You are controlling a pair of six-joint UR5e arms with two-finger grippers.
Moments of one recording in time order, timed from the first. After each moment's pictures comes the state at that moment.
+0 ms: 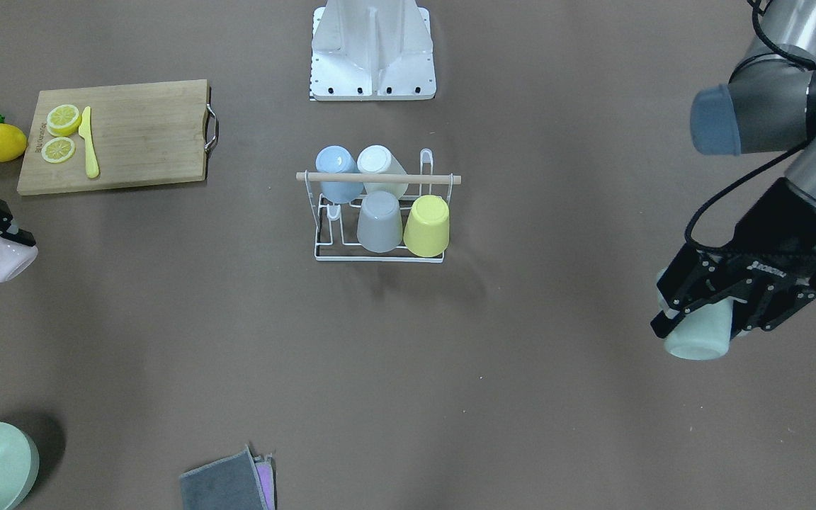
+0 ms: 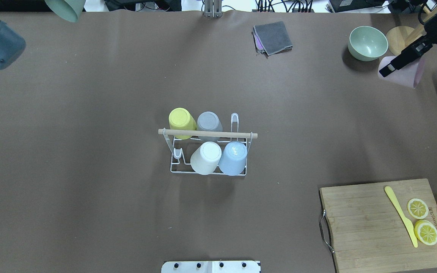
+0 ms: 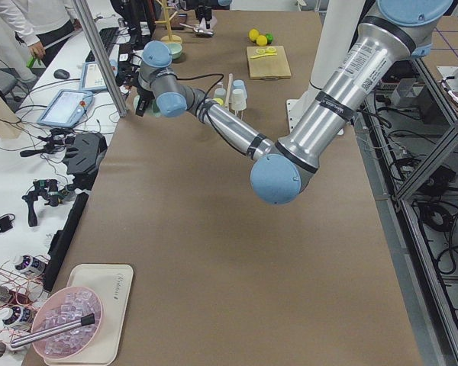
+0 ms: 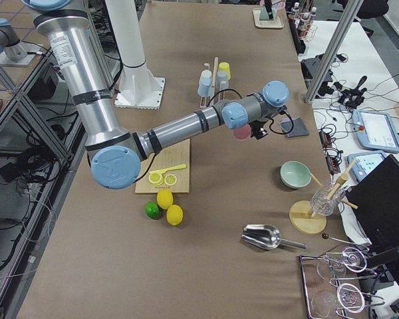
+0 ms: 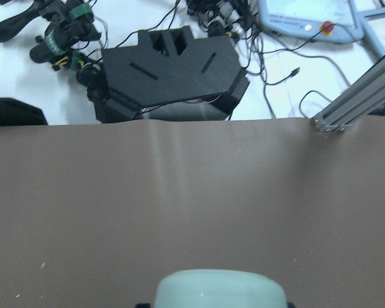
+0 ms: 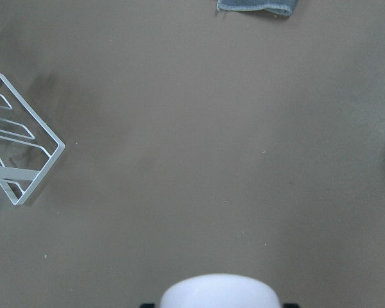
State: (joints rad) left arm -1.17 -2.16 -1.57 -2.15 -2.19 -0.91; right arm 1.27 -1.24 1.63 -1.50 2.67 -0.12
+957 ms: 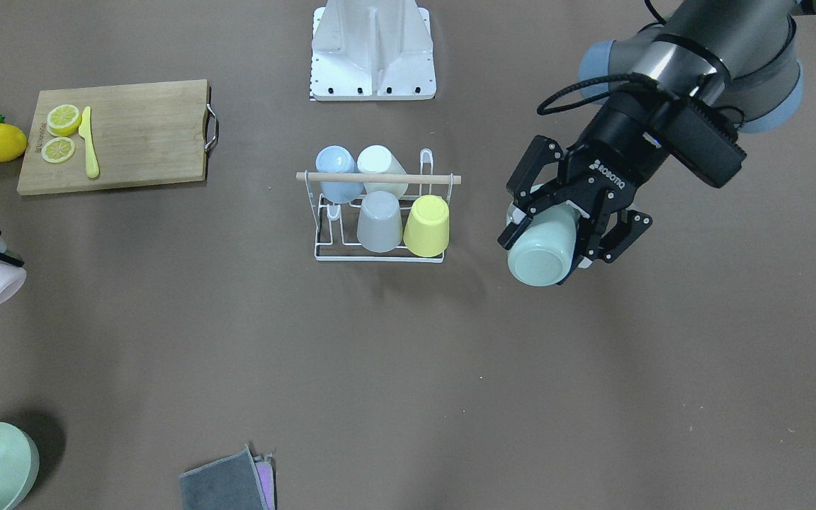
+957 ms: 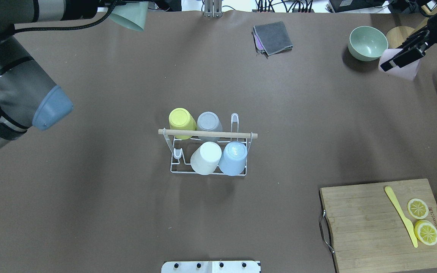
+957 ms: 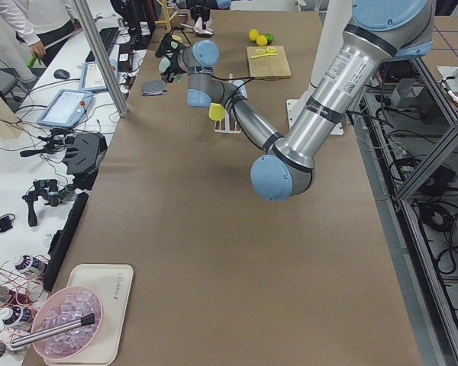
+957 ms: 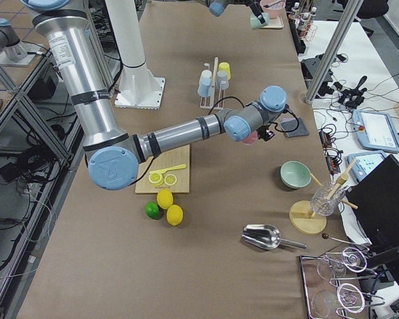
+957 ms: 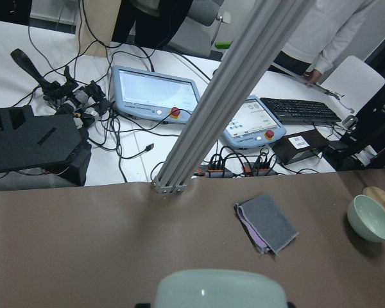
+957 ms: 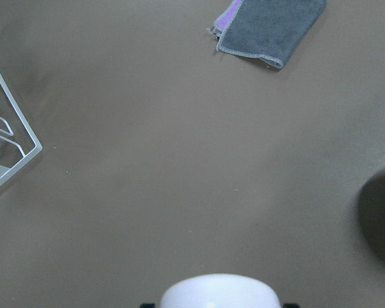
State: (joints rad) left arm -0.92 -2.13 -1.71 -2.51 -1.81 -1.10; right arm 1.28 -1.26 1.55 -1.19 2.62 -0.11
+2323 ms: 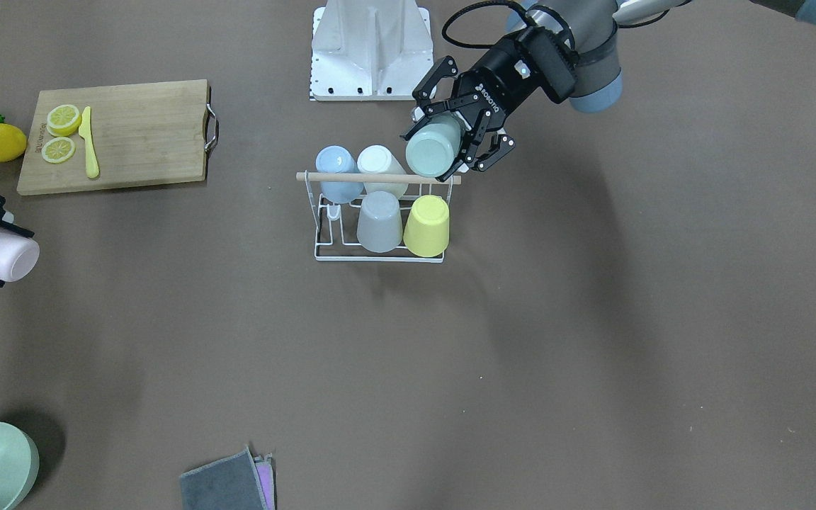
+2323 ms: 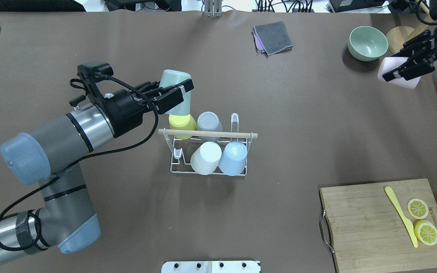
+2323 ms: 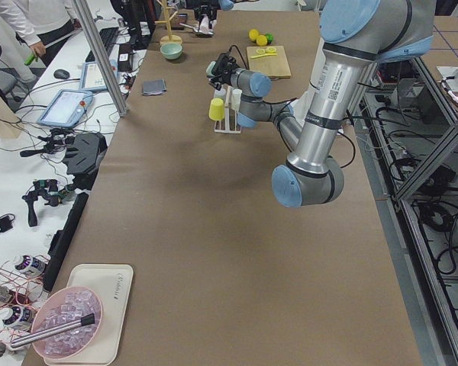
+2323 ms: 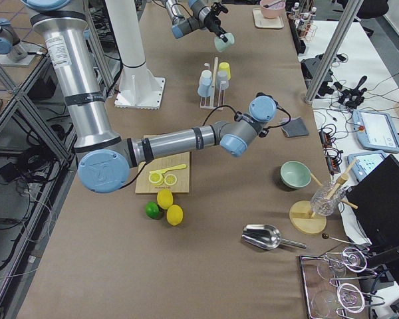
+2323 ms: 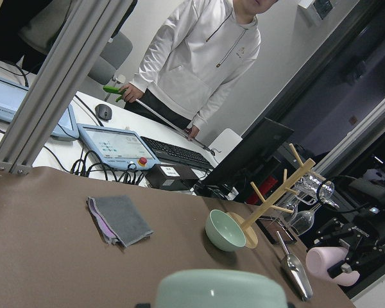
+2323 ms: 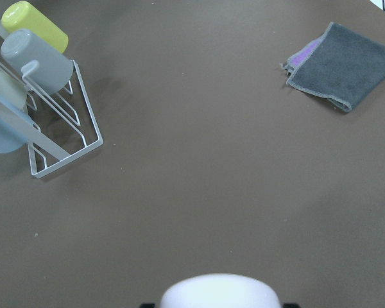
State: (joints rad) left arm -0.47 -1.98 -1.79 -2.89 -1.29 -1.05; right arm 1.28 -1.31 1.53 -0.88 2.72 -0.11
